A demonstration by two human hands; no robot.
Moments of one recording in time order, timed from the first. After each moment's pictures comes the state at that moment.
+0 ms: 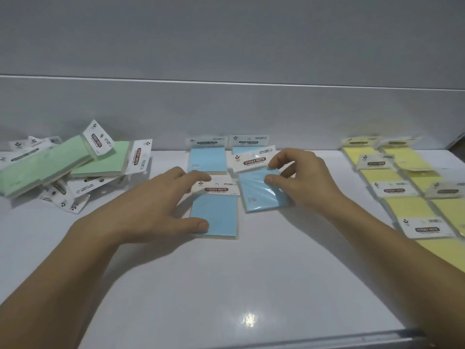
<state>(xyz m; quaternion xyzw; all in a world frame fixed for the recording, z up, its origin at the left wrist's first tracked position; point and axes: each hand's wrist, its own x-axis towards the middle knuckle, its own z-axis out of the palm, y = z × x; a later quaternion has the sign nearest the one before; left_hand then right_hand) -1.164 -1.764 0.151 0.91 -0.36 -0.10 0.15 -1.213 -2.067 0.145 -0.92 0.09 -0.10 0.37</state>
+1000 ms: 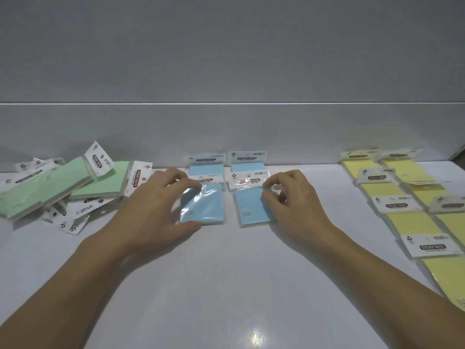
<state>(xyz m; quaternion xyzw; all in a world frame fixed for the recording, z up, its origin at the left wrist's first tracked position) -1.147 -1.769 0.140 0.92 -0.35 0.06 0.17 -1.217 -2.056 0.115 -0.89 0.08 -0.14 0.43</state>
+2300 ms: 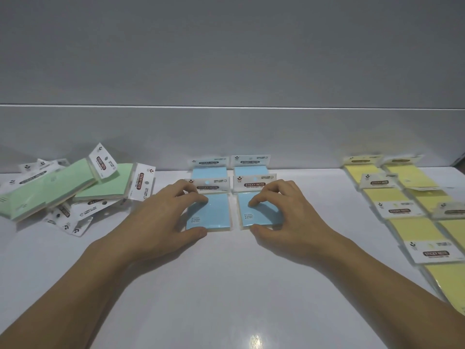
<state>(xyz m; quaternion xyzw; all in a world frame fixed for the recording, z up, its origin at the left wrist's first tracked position) -1.148 -1.771 0.130 0.91 -0.37 0.01 0.16 -1.231 -2.054 0.109 -0.93 -0.06 -0.12 0.34</state>
